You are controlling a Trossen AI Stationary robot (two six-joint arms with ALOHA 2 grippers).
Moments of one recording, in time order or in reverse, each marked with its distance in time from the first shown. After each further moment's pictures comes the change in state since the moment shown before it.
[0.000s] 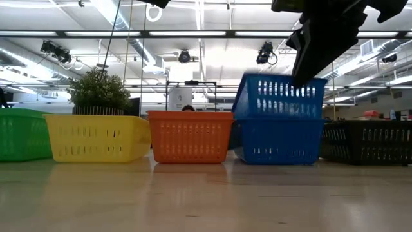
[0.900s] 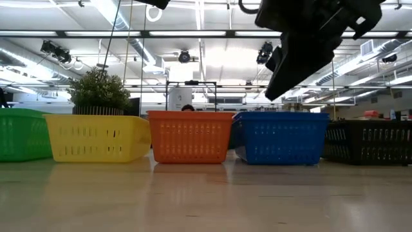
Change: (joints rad) left arm -0.002 0.000 0.000 0.005 0.028 0.000; right arm -0.106 -0.006 -0.171 0.433 -0.200 -0.157
